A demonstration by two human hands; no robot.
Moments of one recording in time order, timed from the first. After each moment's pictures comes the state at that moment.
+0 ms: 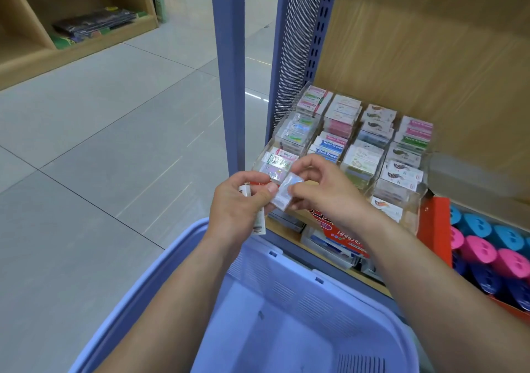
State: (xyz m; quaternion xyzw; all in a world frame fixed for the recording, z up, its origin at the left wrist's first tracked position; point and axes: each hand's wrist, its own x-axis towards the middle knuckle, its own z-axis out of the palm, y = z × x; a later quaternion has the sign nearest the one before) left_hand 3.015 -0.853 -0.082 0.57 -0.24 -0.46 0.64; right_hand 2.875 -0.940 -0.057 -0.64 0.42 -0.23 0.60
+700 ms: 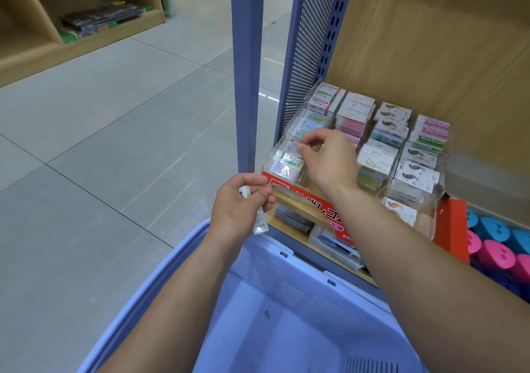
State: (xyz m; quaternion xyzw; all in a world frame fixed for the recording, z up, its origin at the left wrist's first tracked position) left_hand 3.032 -0.850 -0.095 0.60 -0.22 -0.45 0.62; right_hand 2.921 -0.988 -0.076 -0.73 0.55 -0.33 0.25
